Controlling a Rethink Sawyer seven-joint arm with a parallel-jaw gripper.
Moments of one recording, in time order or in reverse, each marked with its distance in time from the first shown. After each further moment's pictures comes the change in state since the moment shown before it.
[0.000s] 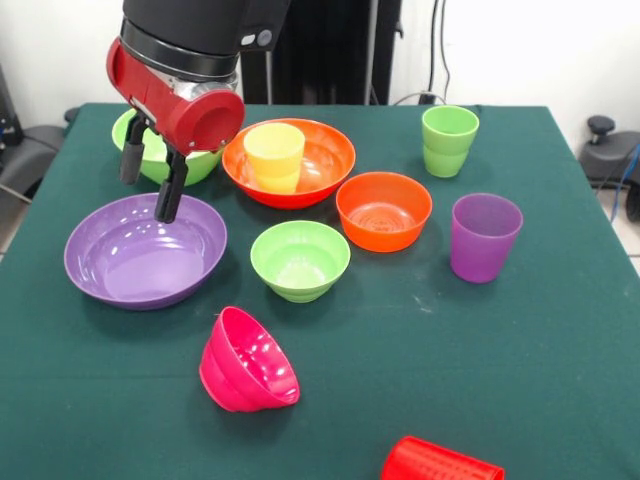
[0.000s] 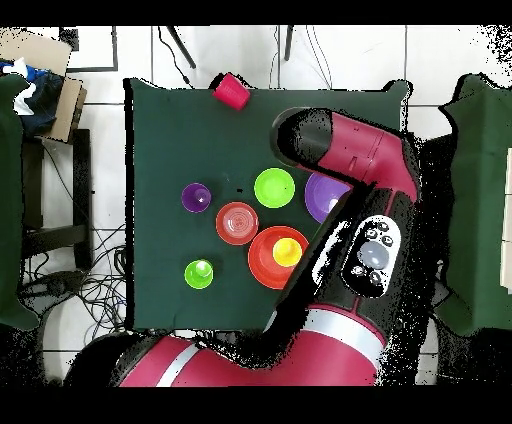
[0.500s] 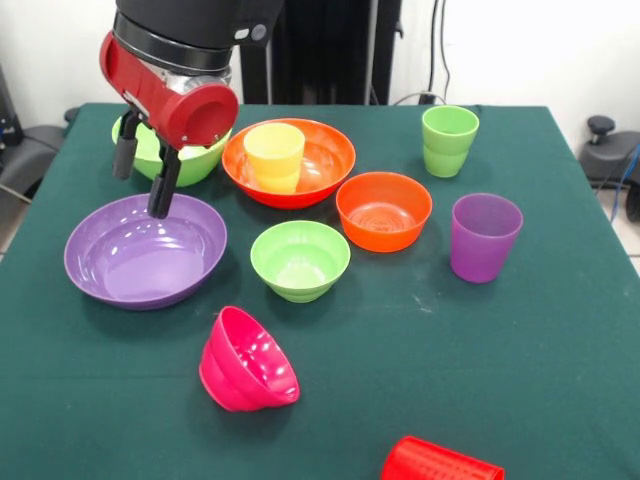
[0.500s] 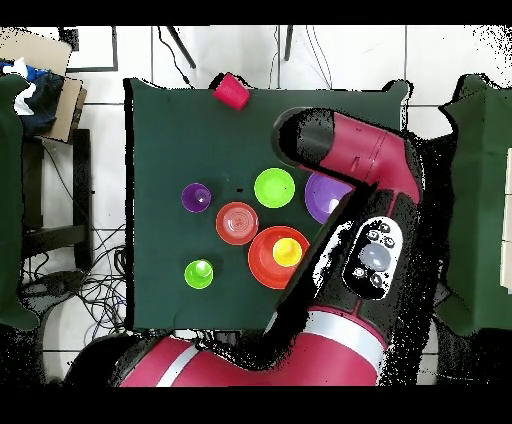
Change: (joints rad) arm 0.000 -0.003 -0.006 0.000 0.000 0.000 0.000
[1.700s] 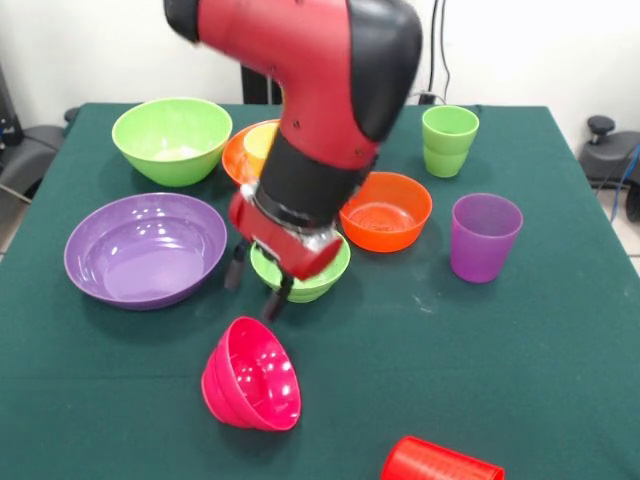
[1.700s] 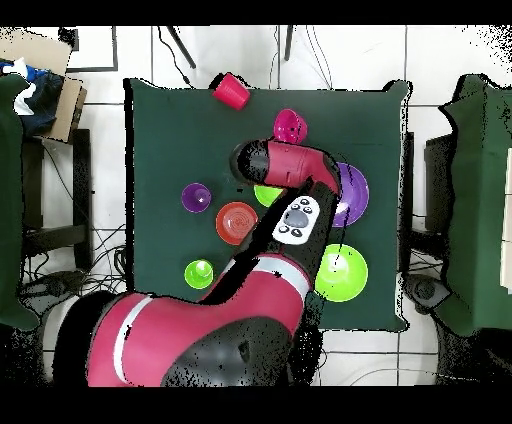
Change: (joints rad) arm 0.120 0.239 -0.024 0.006 0.001 -0.180 0.000
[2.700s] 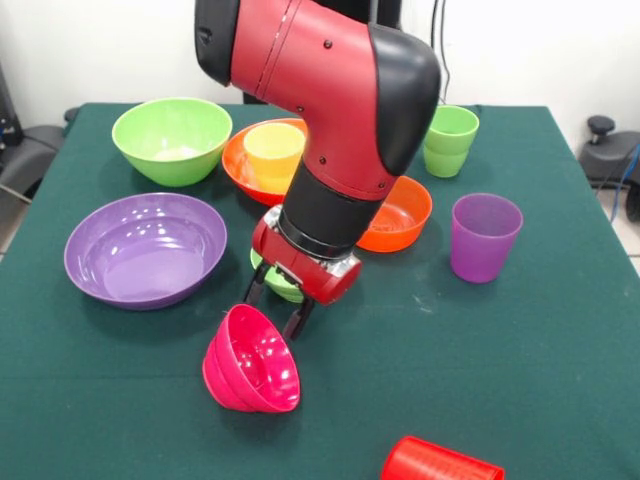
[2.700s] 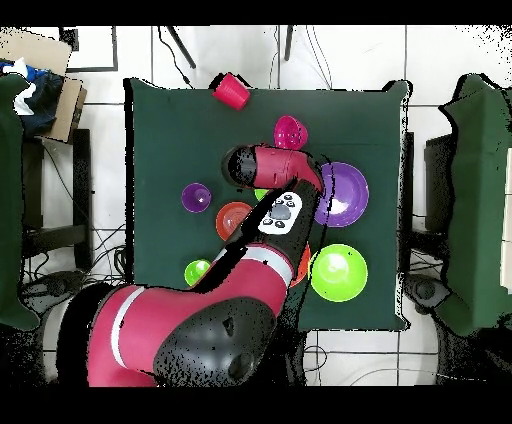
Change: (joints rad) arm 0.035 0.097 -0.011 -0.042 0.000 -0.030 0.000
